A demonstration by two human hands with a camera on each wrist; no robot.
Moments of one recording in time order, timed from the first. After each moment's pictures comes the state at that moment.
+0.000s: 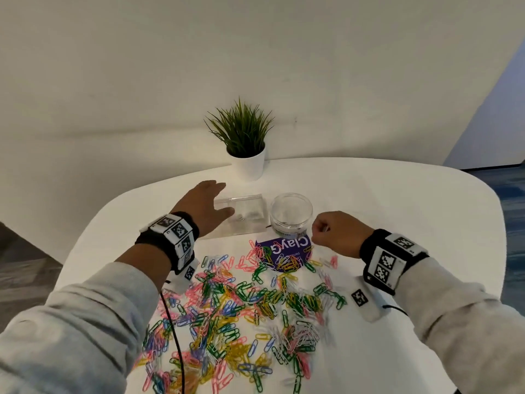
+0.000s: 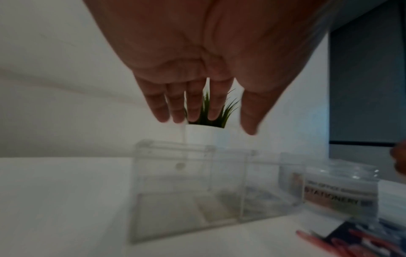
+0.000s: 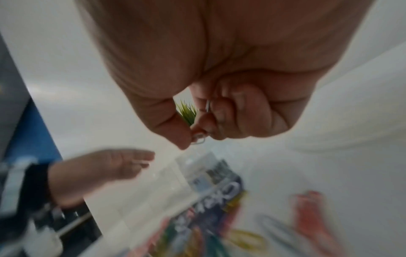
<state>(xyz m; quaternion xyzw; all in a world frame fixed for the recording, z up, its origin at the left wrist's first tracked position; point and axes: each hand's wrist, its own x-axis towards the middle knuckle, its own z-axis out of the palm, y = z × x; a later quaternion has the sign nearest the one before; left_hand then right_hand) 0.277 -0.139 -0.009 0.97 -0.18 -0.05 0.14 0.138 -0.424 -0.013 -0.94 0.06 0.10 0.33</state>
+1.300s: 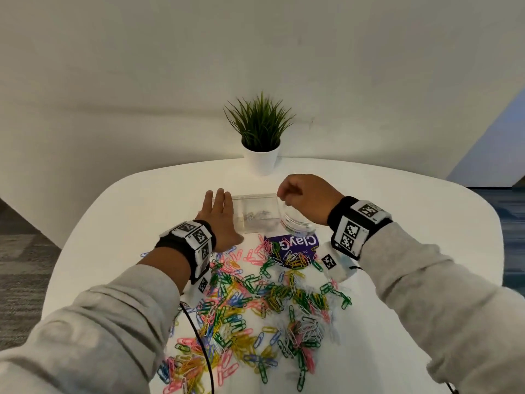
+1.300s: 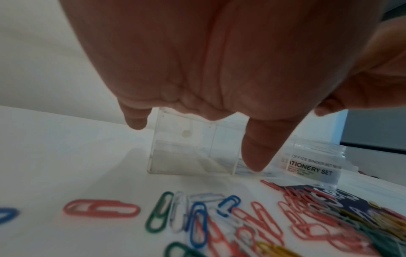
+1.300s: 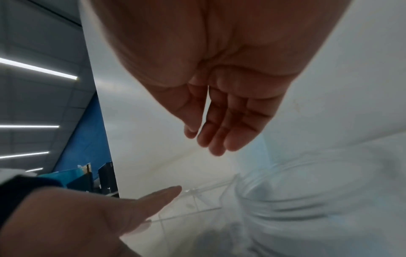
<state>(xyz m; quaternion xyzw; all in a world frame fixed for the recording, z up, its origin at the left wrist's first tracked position) 0.257 -0.133 -0.055 0.96 -0.19 -0.19 0.00 0.199 -0.361 0.026 -0.93 -0.04 0.03 0.36</state>
